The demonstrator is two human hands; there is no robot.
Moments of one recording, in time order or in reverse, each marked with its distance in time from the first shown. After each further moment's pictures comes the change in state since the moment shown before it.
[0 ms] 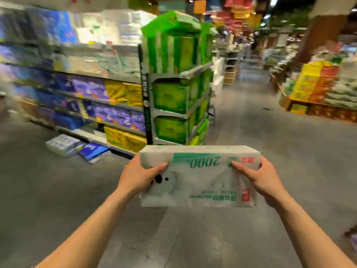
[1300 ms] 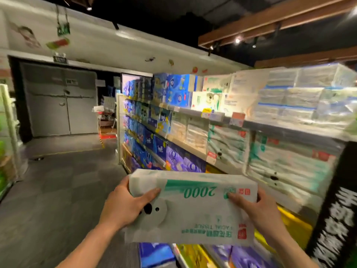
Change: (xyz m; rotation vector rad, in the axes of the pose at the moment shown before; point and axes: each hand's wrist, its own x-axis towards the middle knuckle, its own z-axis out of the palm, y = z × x) left_hand 0.876 -0.246 -0.472 0.159 0.696 -0.143; right_hand 0.799 -0.180 0.880 0.064 -0.476 -0.297
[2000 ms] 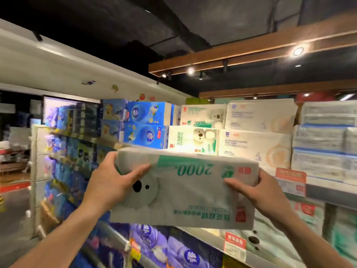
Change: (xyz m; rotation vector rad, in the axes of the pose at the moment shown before) left_hand 0.602 0.017 0.065 -0.244 -0.008 0.417; right_hand 0.457 -0.073 0.205 -0.320 0.295 -0.211
